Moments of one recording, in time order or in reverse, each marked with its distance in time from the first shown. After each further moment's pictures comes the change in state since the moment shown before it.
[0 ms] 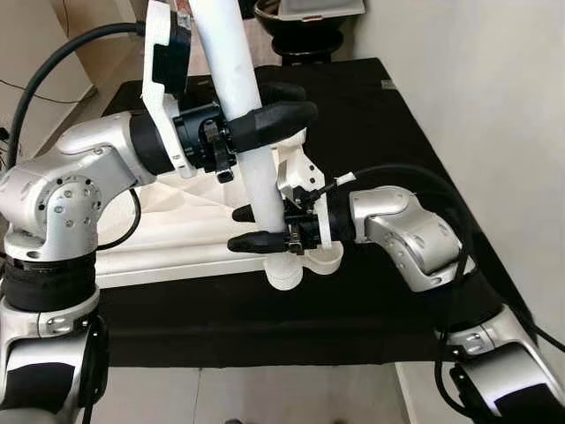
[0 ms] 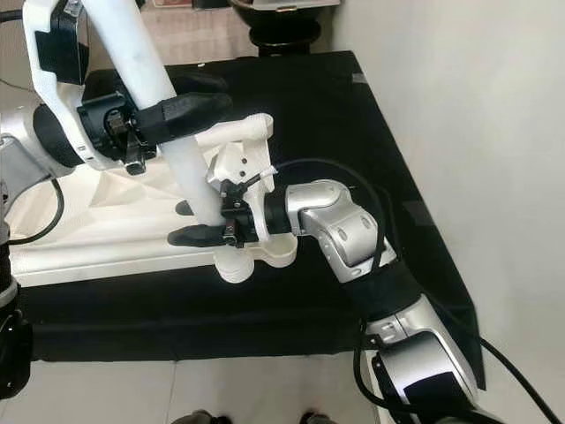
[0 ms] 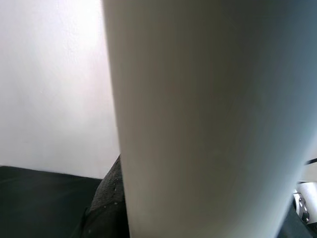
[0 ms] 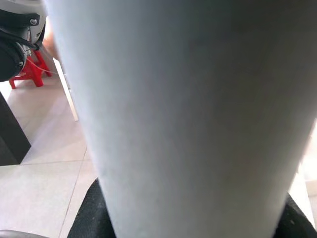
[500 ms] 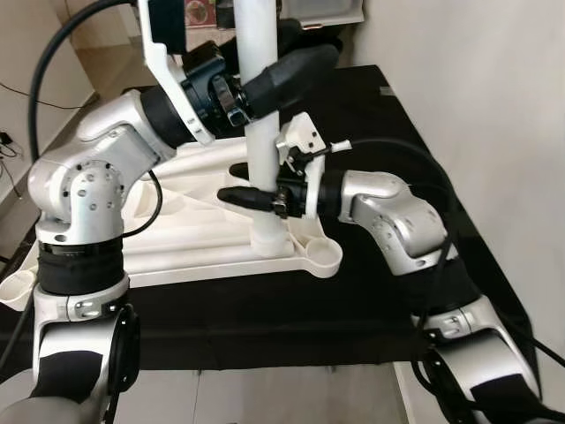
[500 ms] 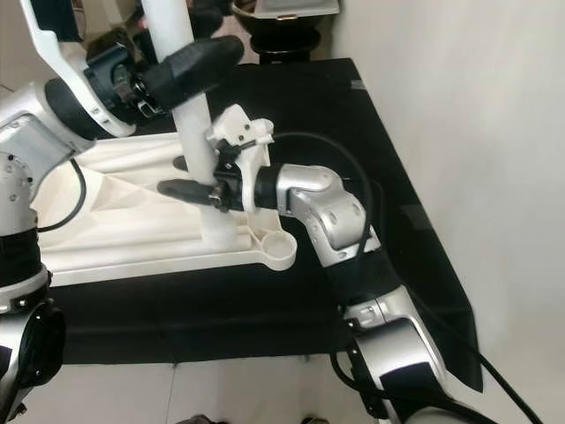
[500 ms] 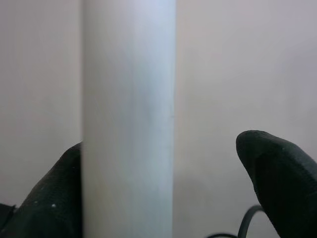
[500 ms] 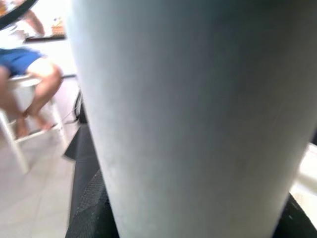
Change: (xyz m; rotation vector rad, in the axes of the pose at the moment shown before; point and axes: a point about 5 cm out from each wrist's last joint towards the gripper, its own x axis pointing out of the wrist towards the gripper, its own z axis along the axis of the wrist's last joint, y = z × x) left arm 0.002 0.013 0.027 0.035 -0.249 0.193; right arm 0.003 -0.029 0.029 0.009 -0.220 -0.267
